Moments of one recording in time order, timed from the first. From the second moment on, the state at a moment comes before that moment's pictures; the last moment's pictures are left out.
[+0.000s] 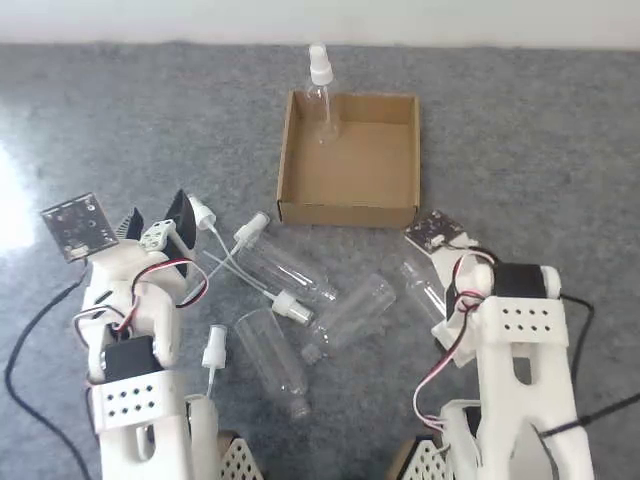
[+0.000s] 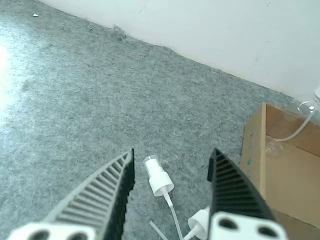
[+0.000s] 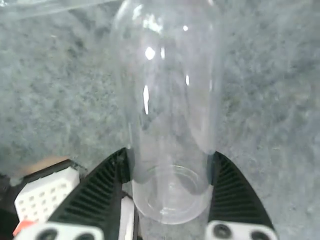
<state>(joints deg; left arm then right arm) -19.0 -69.2 76.8 32.6 17.5 -1.8 -40.4 52.0 86.8 35.4</state>
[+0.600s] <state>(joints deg) -19.0 -69.2 76.8 32.6 17.5 -1.9 -40.4 58.5 82.9 32.6</state>
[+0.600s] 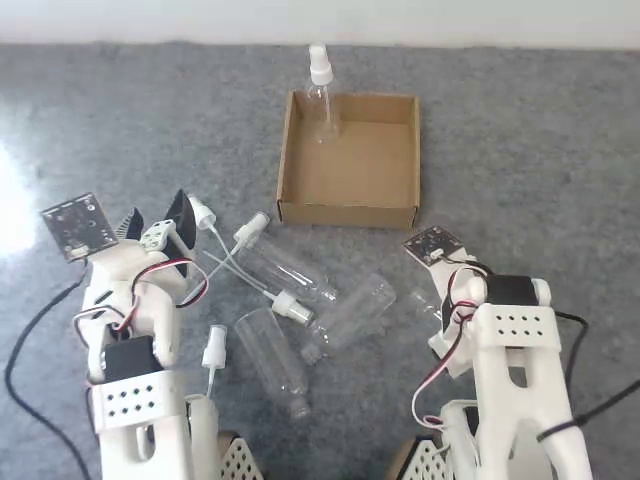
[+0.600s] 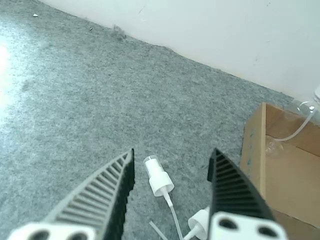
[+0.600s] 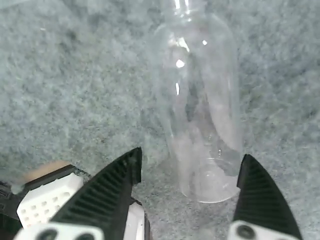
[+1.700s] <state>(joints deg) -19.0 -69.2 76.8 32.6 17.5 -7.8 -16.0 29.3 86.7 28.4</state>
